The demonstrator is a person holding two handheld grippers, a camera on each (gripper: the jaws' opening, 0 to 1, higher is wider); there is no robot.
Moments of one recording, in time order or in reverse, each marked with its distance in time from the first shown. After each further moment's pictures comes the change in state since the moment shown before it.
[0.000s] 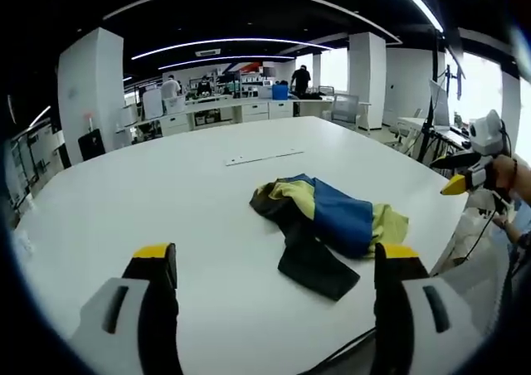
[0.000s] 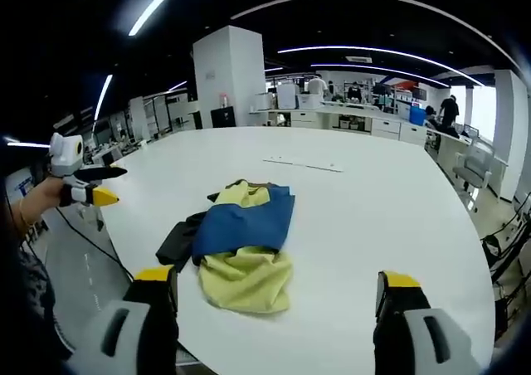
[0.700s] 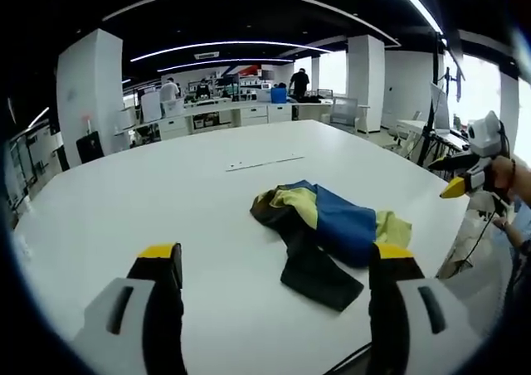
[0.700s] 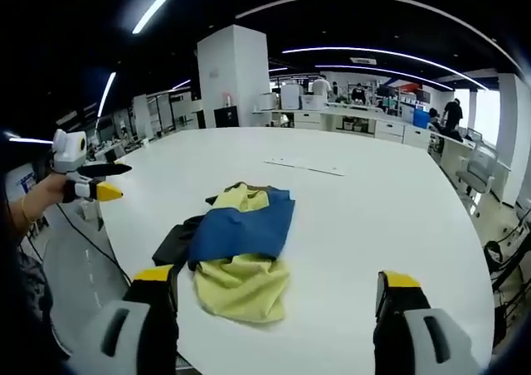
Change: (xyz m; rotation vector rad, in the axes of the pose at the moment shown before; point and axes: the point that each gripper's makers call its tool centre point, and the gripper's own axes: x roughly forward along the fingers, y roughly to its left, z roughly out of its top) left arm 0.017 0.004 0.011 0.003 -0.020 -0.014; right arm 0.013 -0.007 0.010 -0.016 -0.002 0.015
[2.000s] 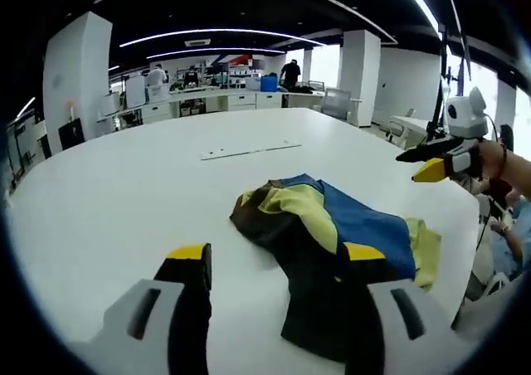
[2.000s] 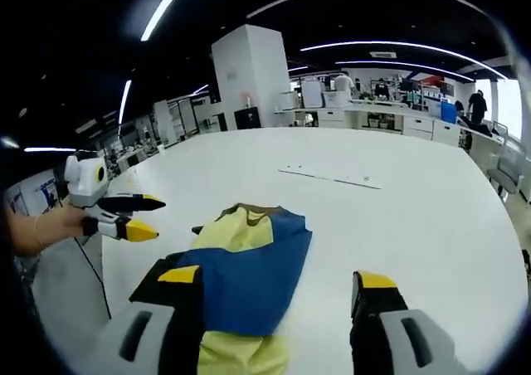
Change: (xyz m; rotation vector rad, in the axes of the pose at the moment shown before) left arm 0.128 -0.003 -0.017 -0.027 0.061 -0.083; right arm 0.131 -0.018 0.048 0.019 -0.001 0.160
